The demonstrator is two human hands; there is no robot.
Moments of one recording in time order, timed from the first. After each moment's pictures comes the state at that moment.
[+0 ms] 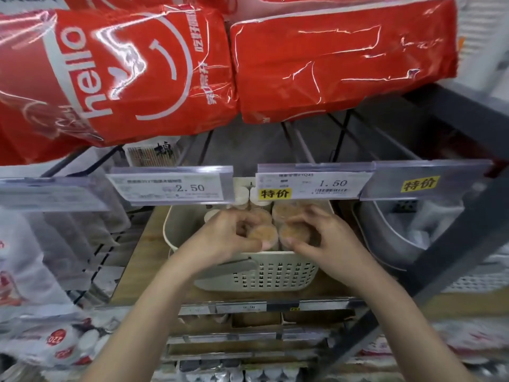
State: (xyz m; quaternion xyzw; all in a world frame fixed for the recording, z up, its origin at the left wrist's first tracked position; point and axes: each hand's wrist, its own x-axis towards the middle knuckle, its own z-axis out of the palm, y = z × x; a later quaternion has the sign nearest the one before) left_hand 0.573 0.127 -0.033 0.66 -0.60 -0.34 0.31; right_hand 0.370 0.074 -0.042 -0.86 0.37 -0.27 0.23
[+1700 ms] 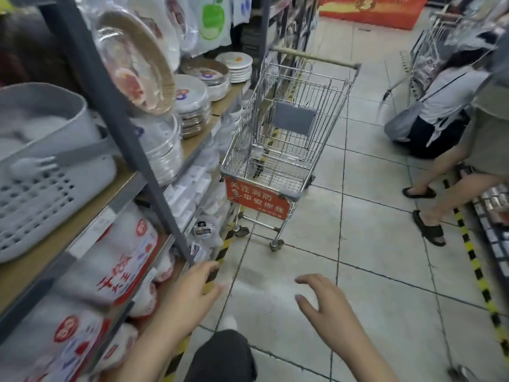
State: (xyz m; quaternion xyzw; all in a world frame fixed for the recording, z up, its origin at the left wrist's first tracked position) left_hand -0.045 0.176 -0.195 0.29 -0.89 -0.36 -0.01; right_hand -0.191 0.397 -0.202 -0.35 0.89 -0.24 0.17
